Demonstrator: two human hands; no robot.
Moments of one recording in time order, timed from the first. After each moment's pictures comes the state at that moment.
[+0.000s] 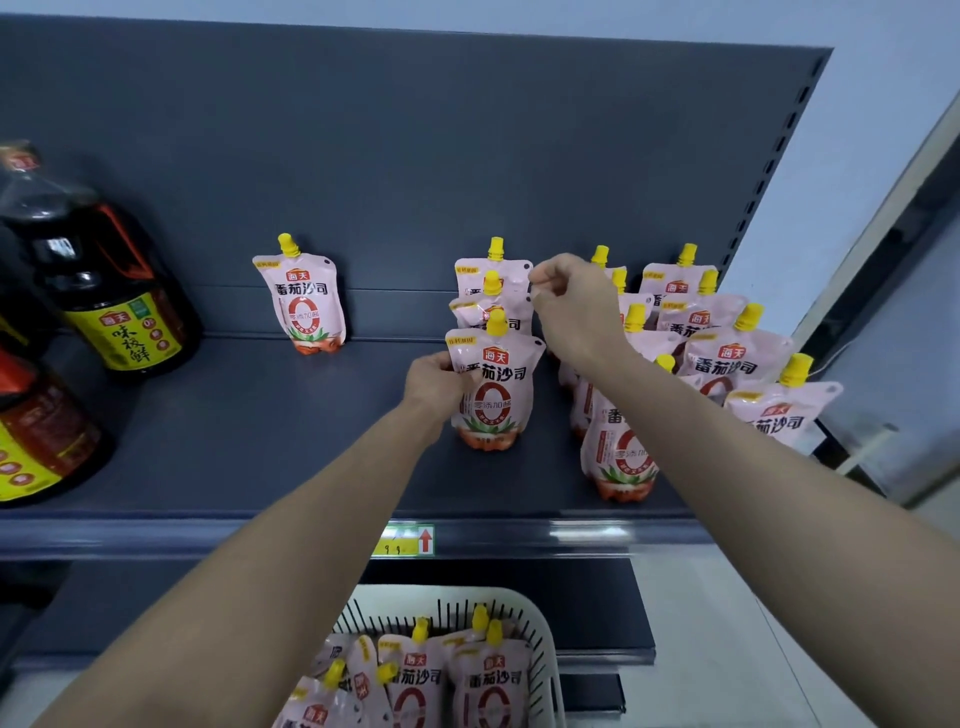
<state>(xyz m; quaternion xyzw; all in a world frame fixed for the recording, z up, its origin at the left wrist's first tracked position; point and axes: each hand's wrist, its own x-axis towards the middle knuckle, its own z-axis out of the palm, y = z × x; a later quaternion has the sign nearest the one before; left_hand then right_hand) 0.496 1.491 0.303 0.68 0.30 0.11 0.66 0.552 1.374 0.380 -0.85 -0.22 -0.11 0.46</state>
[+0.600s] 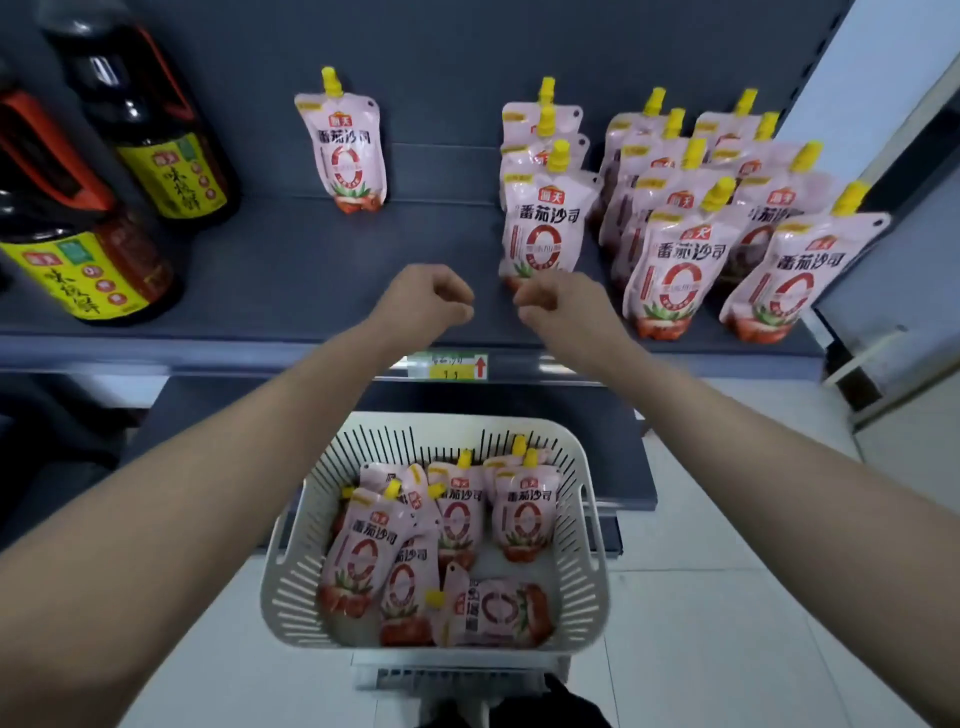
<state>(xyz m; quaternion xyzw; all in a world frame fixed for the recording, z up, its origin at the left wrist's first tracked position) 0.361 1.519 0.287 0.87 0.18 0.08 0.46 0.420 1.358 0.295 -0.89 -0.28 0.04 0.34</state>
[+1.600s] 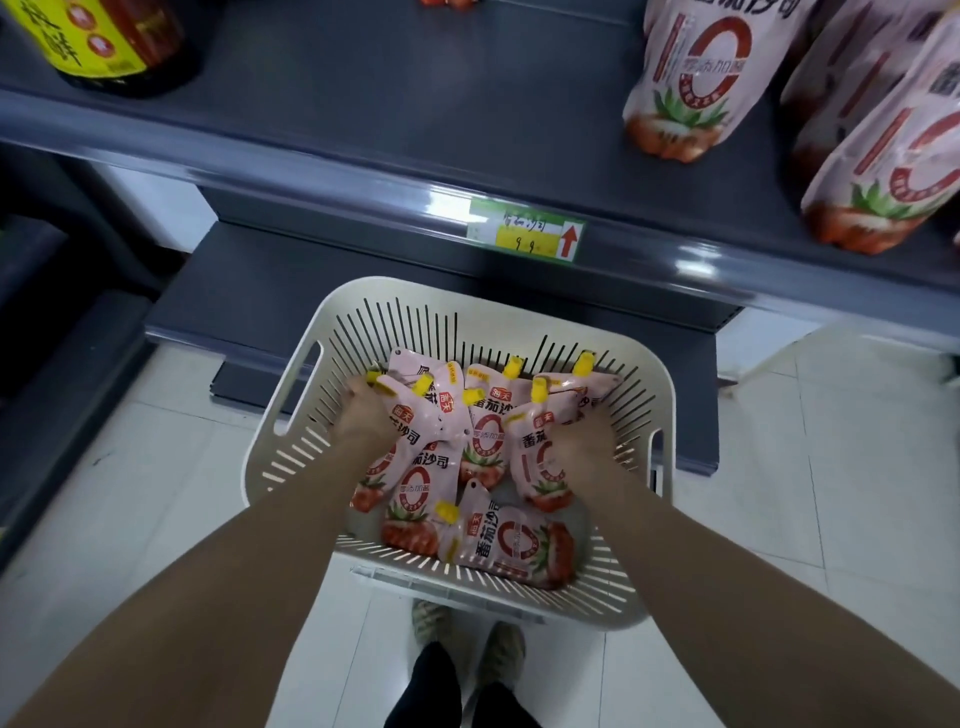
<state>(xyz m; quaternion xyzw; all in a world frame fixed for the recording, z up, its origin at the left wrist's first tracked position) 0.239 1.535 0.001 0.77 0.54 -0.11 0.32 0.365 1.342 0.019 -0.91 0.02 0.32 0.28</state>
